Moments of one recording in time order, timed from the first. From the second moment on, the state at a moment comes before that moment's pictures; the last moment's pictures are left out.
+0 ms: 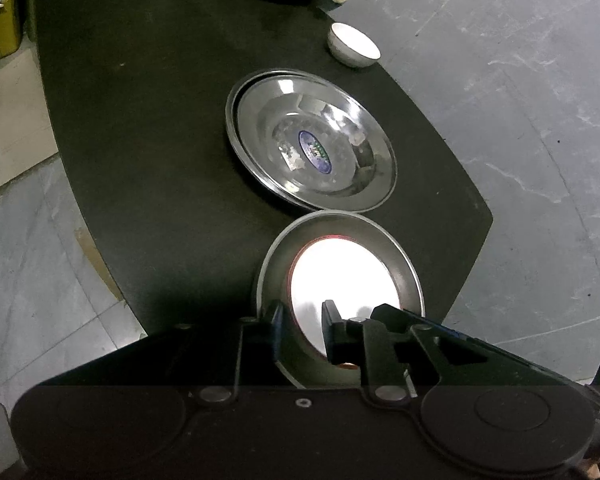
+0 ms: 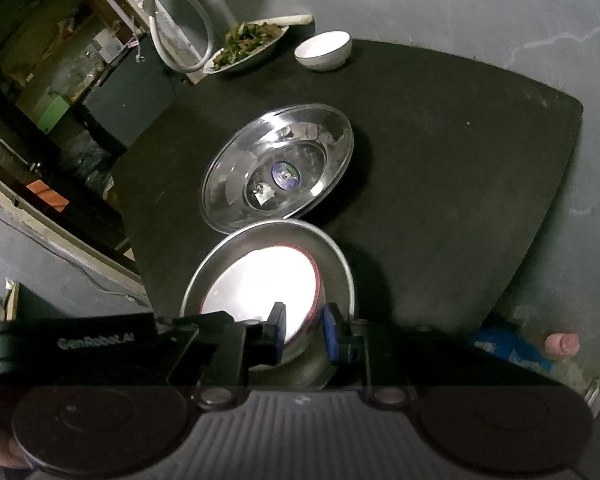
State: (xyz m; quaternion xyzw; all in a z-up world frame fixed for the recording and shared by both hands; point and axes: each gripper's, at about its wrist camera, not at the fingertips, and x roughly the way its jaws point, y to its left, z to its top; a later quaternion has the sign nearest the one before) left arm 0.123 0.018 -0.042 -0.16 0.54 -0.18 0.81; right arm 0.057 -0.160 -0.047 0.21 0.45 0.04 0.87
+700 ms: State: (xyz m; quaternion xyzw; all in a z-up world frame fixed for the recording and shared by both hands) left arm 0.120 0.046 0.007 -0.14 0.44 -0.15 0.88; right arm 0.031 -0.172 -0.002 0.17 0.35 0.05 0.92
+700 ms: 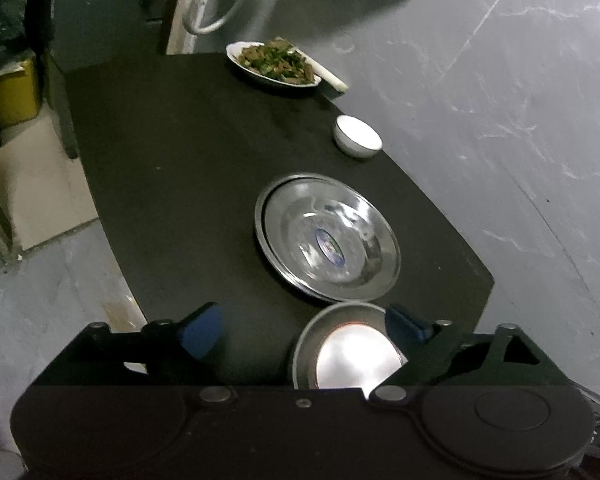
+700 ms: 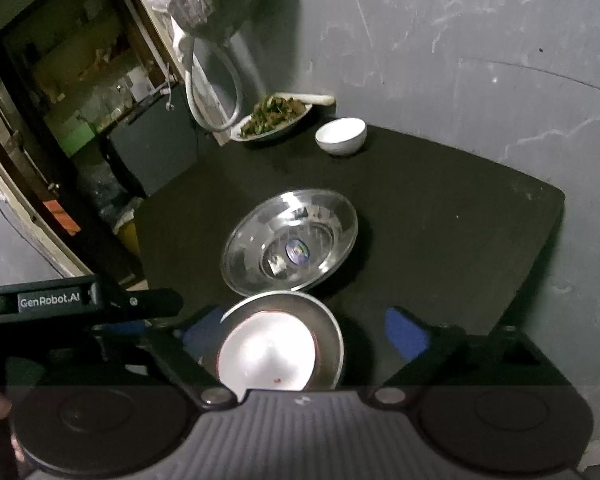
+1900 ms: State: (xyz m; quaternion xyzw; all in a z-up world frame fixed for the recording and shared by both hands) left arm 0.400 -0.062 -0.027 -0.10 0.41 -0.02 0.90; right arm 0.324 -0.282 -0.046 0.17 0.33 0.02 0.93
